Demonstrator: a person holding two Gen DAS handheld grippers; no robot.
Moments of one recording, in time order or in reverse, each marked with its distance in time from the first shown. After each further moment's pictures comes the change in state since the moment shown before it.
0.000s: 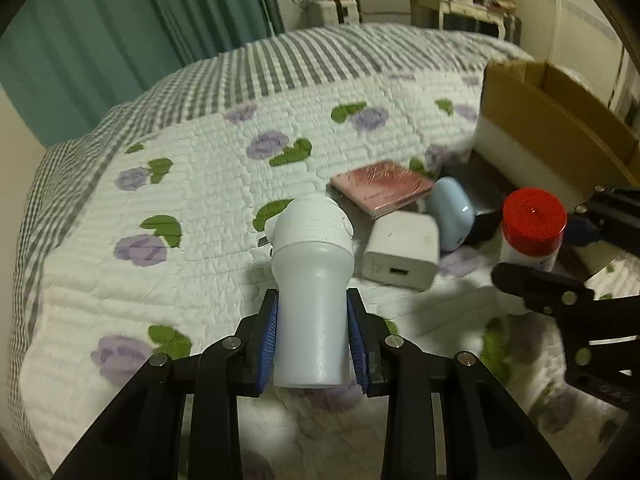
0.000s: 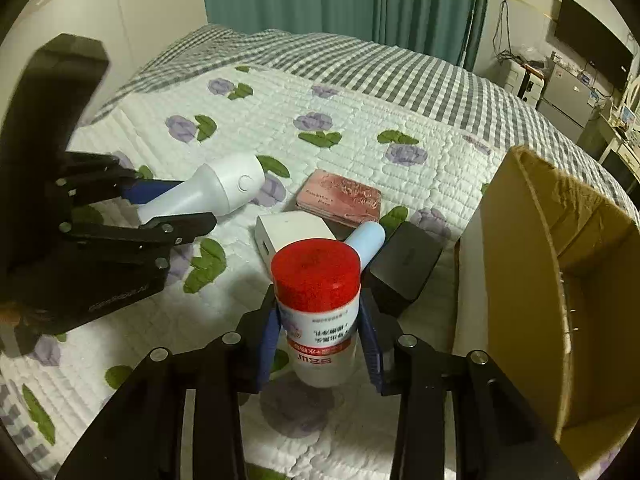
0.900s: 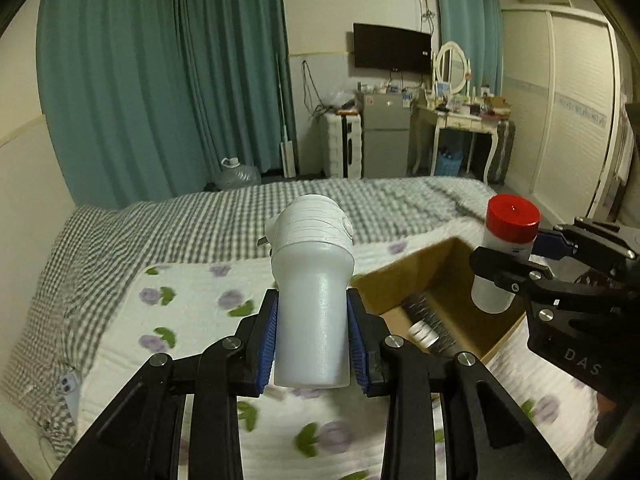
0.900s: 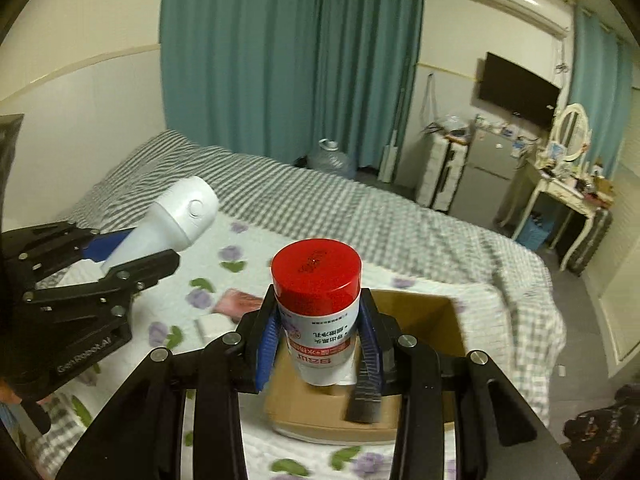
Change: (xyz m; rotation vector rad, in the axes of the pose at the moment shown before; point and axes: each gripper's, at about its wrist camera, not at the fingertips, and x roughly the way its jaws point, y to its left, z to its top) left arm -0.179 -0.093 0.083 -0.149 -0.366 -0.018; right arm -0.215 -0.088 0.027 0.059 -0.297 -0.197
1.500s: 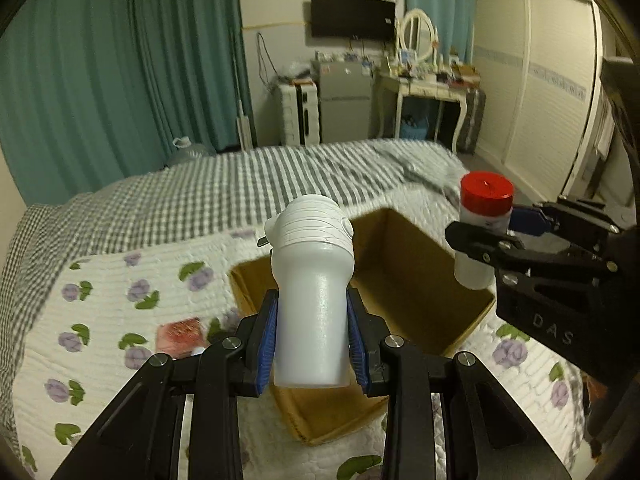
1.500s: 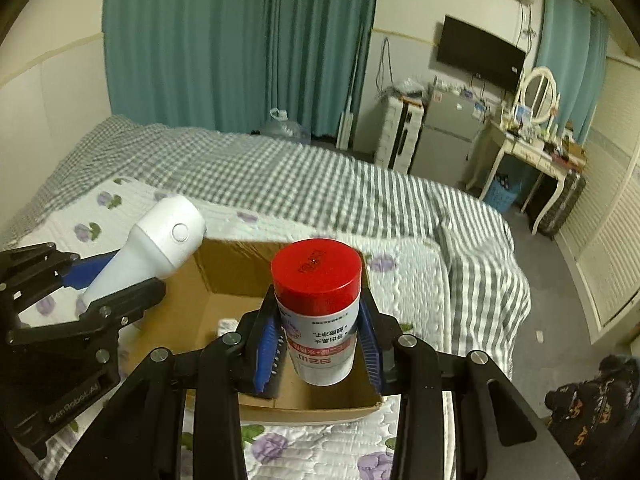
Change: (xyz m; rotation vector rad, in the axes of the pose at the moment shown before) left arm 0.080 -0.106 -0.012 0.073 0.123 -0.099; right arm 0.035 -0.109 -0.043 0.077 0.120 -0.093
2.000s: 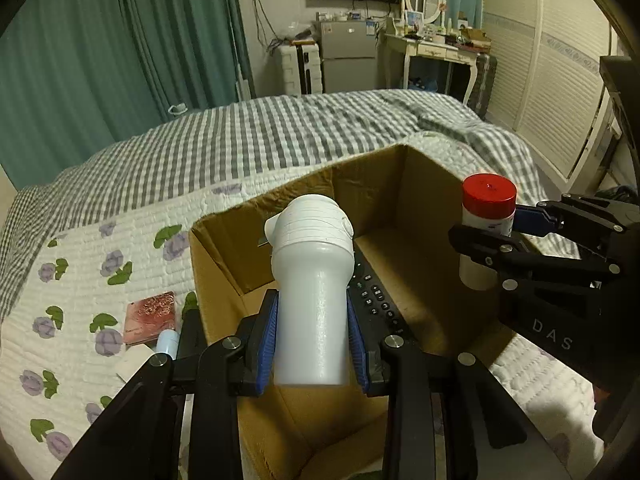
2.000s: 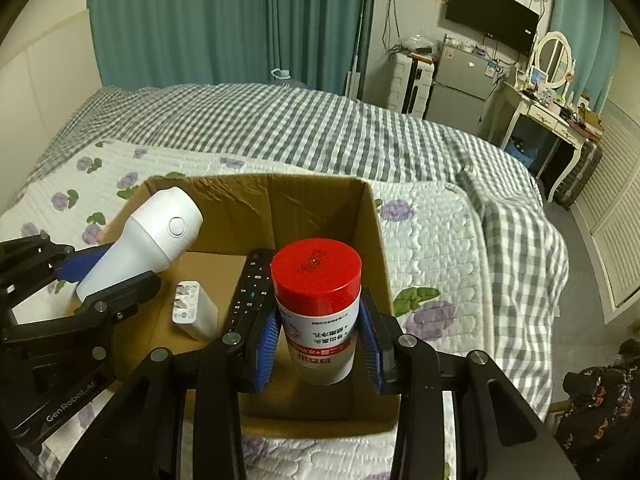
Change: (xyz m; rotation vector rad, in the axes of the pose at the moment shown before) left arm 0.066 -0.008 -0.020 0.007 0.123 0.030; right arm 0.083 -0.018 -0.033 0.019 0.127 0.043
